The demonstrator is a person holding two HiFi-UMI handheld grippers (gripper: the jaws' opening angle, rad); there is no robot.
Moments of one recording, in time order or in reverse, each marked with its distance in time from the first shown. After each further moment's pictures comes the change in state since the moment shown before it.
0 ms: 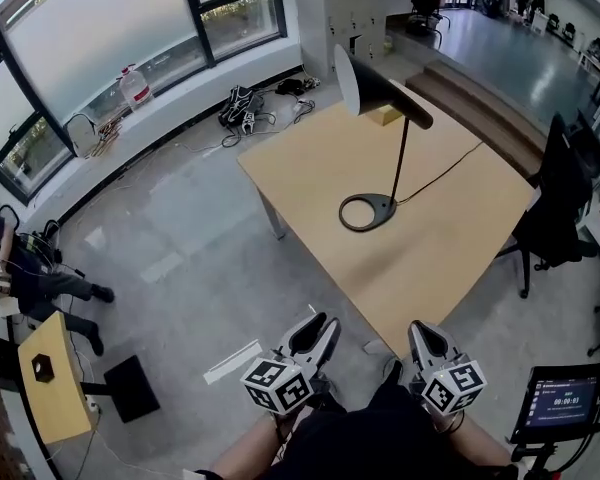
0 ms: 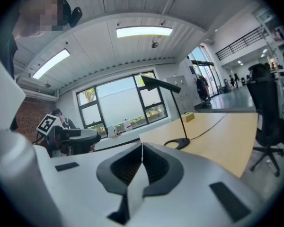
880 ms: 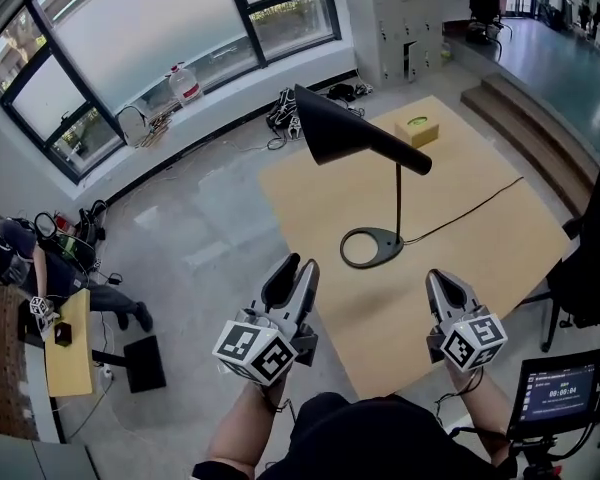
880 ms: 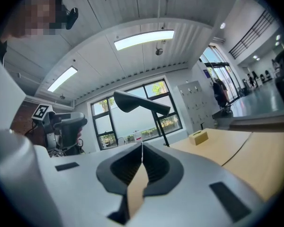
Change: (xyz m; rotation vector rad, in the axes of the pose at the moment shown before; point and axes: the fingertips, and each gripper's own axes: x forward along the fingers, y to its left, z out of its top) left arm 0.136 -0.046 0.168 0.293 -0.313 0.222; right arm 0.118 -0.167 0.146 -0.036 -0.120 0.225
